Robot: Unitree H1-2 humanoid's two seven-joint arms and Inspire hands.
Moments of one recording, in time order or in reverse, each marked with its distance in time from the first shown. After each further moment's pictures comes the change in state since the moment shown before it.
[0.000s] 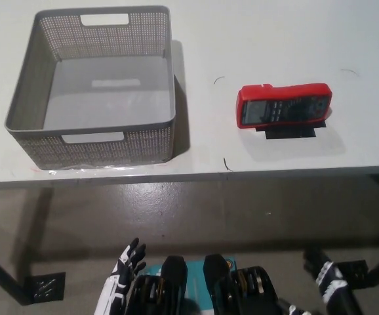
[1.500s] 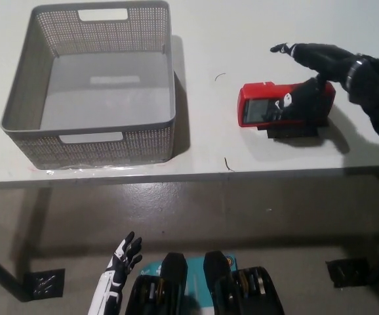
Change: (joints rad) left_arm -0.003 0.014 0.004 -0.024 -0.006 -0.012 -0.001; right_arm -1.340 -0.383 0.549 0.661 -0.557 0.554 0.433
